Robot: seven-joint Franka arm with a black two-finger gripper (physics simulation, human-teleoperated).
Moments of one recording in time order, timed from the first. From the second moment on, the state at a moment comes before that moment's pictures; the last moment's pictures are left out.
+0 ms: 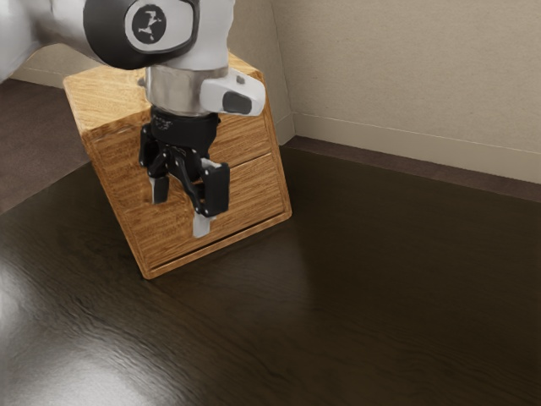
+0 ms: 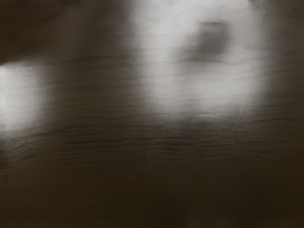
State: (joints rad) arm -0.27 0.12 0.14 -1.19 0.18 1.04 0.07
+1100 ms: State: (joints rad) arm -0.10 0.07 0.14 -1.41 0.50 1.57 0.34
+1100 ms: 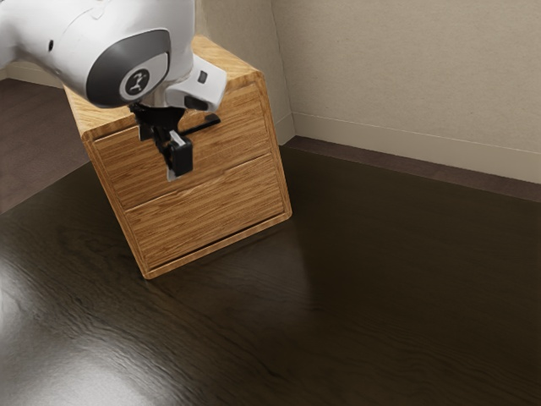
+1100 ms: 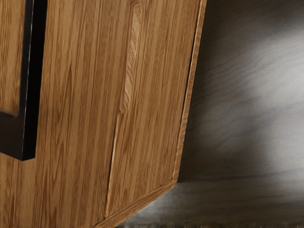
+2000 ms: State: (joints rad) arm -0.07 0.19 0.13 -1.34 0.48 1.71 0.43
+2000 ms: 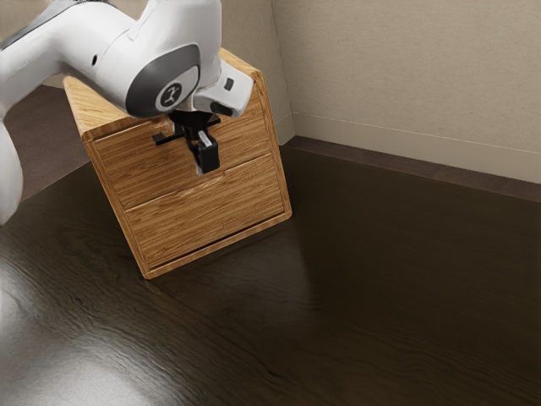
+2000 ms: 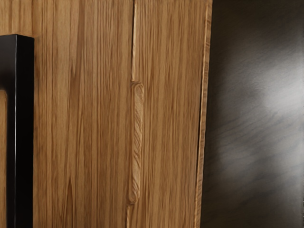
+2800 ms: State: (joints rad) arm -0.02 0.23 0.14 -1.37 0.42 1.91 0.47
